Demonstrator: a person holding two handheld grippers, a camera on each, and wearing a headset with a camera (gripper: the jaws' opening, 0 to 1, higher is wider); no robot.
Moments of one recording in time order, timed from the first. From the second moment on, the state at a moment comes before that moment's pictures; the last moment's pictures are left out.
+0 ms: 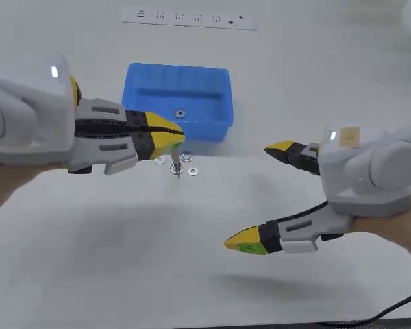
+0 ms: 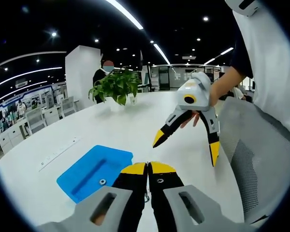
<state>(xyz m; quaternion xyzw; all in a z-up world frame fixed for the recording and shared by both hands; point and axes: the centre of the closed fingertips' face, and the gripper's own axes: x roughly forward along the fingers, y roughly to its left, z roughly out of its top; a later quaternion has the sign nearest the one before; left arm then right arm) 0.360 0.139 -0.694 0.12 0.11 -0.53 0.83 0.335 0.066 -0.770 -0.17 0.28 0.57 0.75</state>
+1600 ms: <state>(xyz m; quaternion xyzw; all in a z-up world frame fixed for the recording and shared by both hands) 0.356 0.134 -0.699 0.18 0.16 -0.54 0.81 0.361 0.147 -0.765 -0.13 0.26 0.63 0.72</state>
